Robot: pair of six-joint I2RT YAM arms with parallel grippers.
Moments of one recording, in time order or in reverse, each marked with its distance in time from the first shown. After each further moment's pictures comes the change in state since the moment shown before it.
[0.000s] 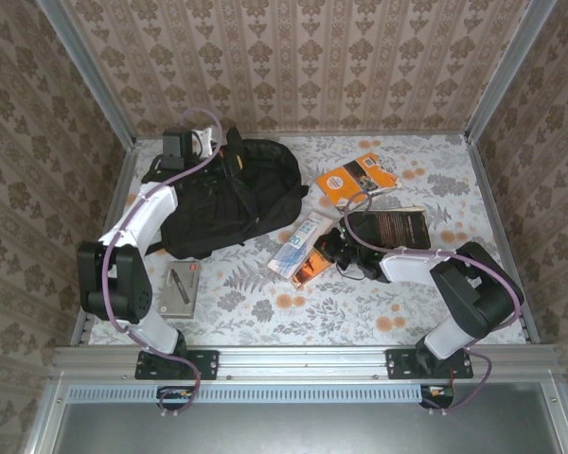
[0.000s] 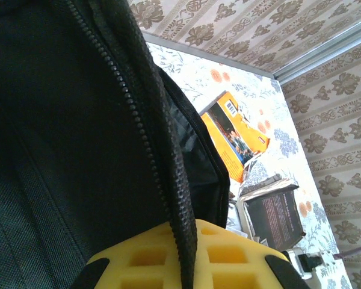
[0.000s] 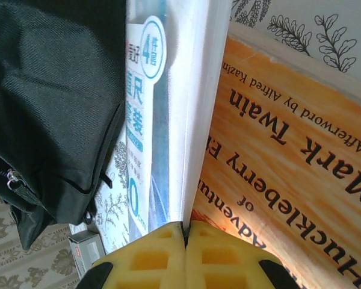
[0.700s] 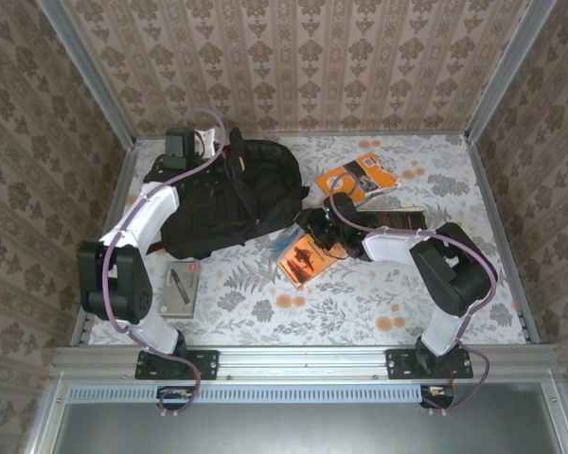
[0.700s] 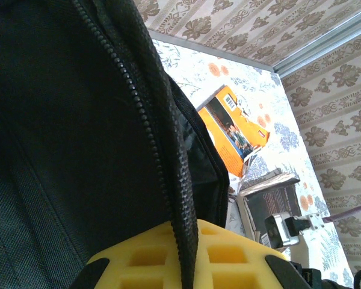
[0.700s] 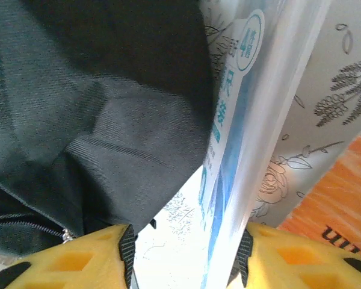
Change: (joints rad) left arm -0.014 0.000 0.005 -0.017 -0.003 0.018; right arm 0.000 0.187 0.249 -0.034 -0.005 0.010
